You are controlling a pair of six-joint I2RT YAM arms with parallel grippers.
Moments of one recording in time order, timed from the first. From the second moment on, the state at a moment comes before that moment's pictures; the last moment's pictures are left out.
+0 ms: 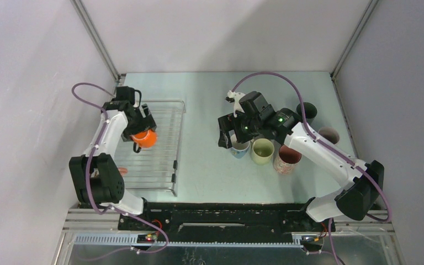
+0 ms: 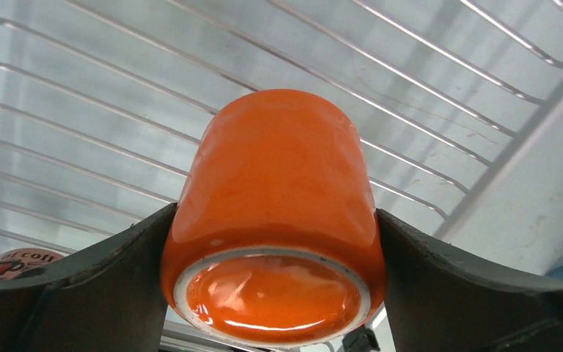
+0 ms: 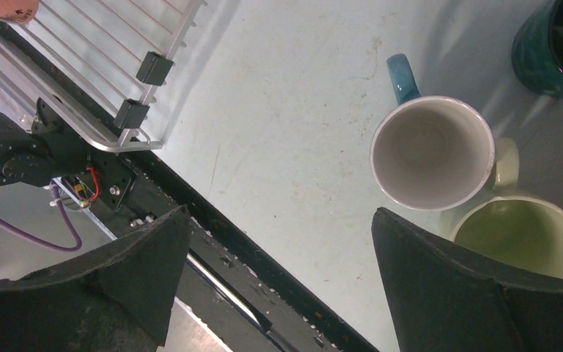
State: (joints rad) left arm 0.08 1.50 1.23 -0.89 -0.07 -0.38; right arm 0.77 1.43 1.40 -0.77 -0.16 0.33
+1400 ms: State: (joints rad) left arm -0.10 1.51 1.21 -0.77 -0.05 -0.43; right arm 0.78 1.49 1.35 -0.68 -0.18 0.42
